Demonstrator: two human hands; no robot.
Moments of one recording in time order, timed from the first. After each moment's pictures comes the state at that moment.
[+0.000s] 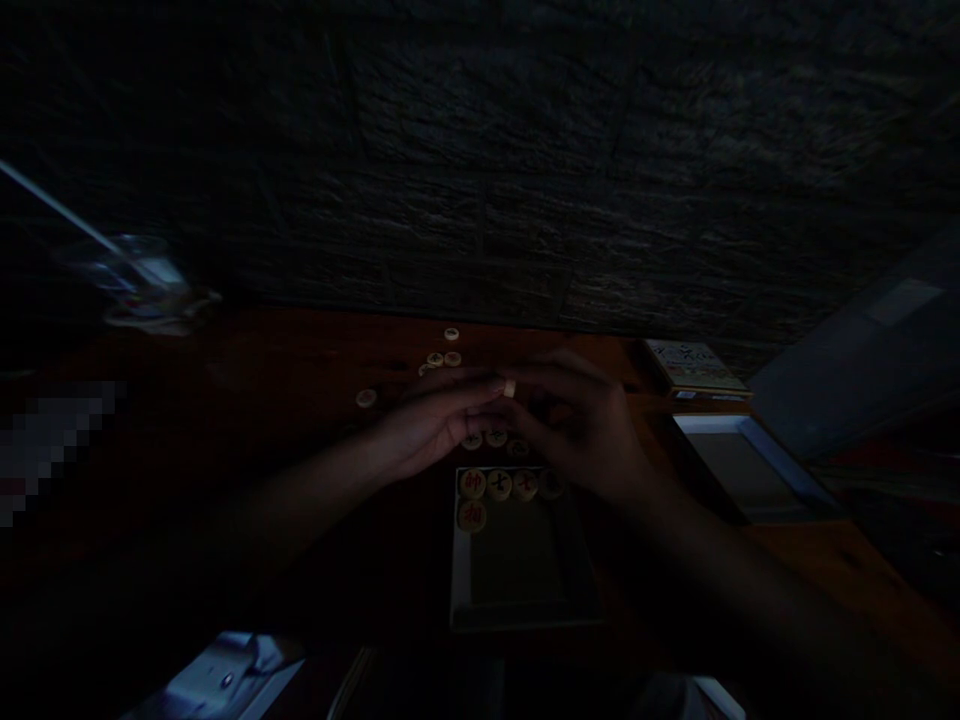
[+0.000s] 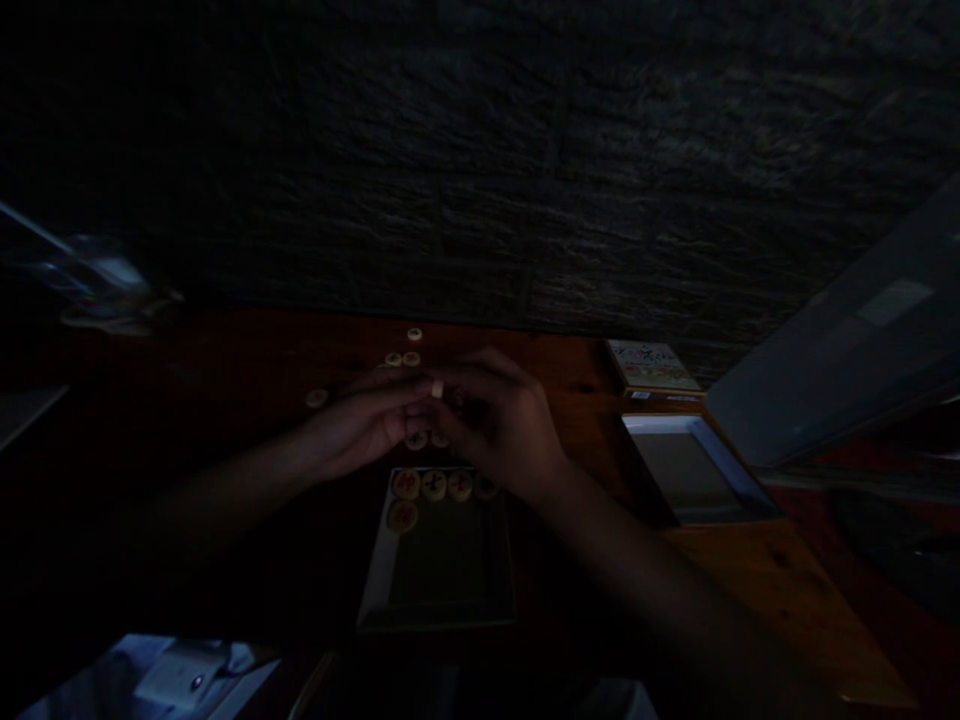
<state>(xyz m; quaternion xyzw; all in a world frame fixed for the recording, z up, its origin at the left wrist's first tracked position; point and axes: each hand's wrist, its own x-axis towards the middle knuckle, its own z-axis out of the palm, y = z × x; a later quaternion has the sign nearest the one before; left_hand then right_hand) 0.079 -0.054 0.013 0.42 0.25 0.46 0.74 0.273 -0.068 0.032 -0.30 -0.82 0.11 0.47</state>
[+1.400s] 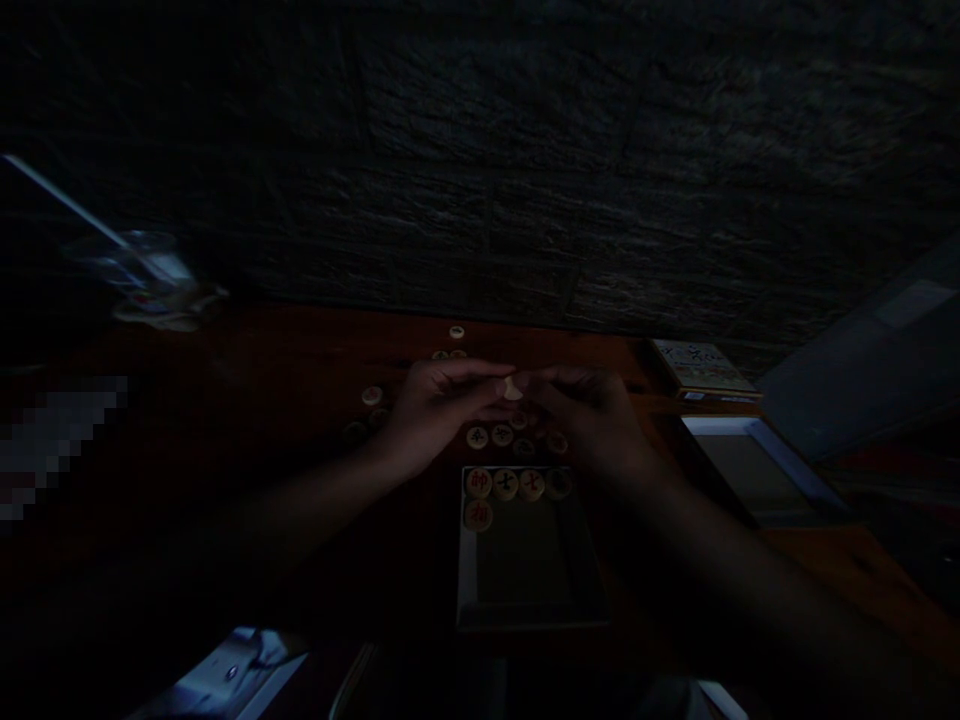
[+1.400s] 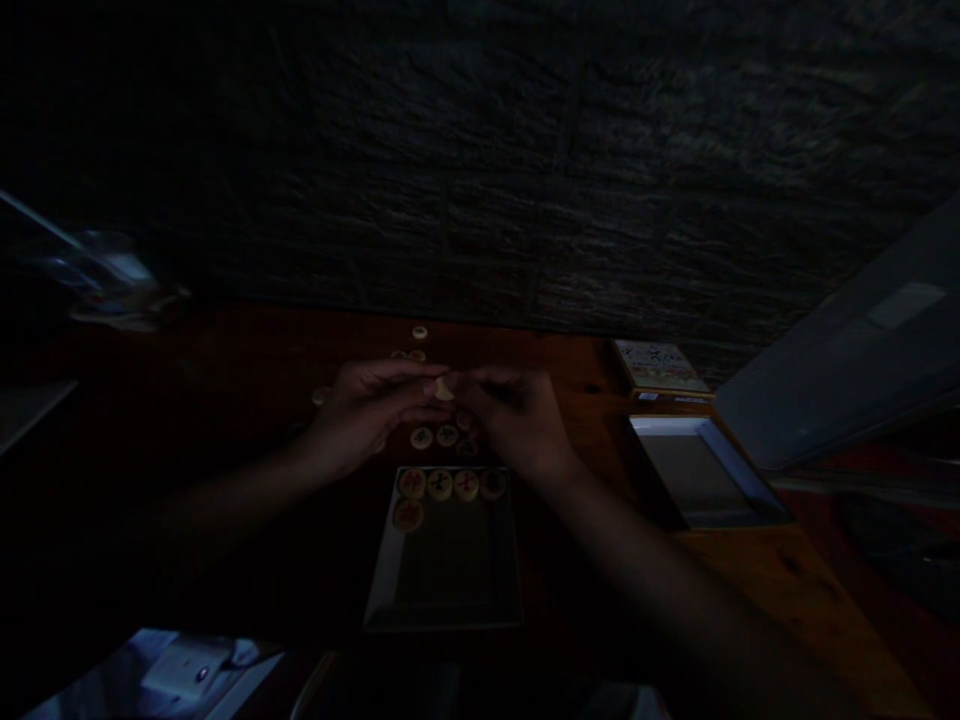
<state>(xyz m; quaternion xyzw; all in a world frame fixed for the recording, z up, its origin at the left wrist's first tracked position) 0.079 -0.061 0.014 0.51 0.33 0.53 0.60 0.264 -0.063 0.026 -0.43 -0.58 0.50 0.48</state>
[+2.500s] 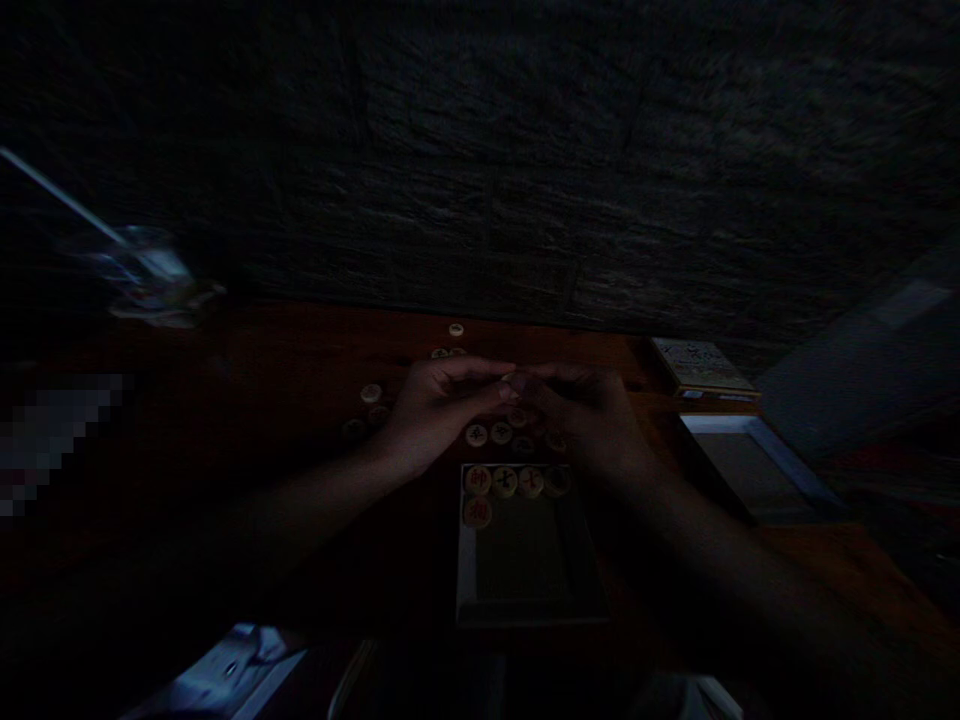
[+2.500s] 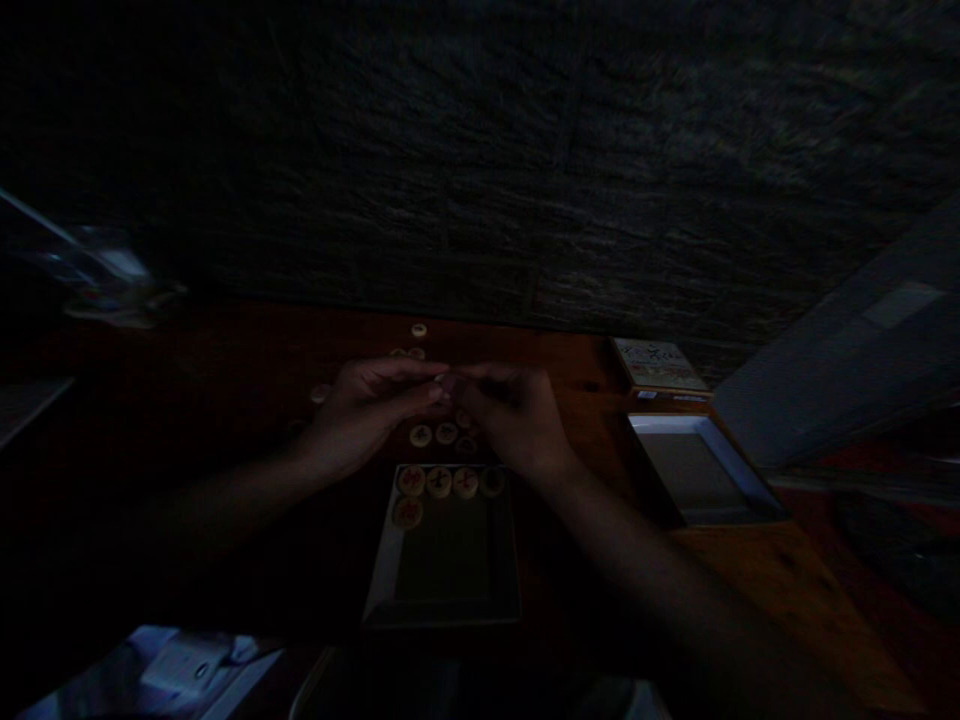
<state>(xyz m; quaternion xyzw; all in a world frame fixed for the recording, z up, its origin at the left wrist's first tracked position) 0.081 -0.061 0.012 0.53 0.34 0.54 0.56 0.265 -0.062 0.022 -0.41 -0.61 0.48 0.48</state>
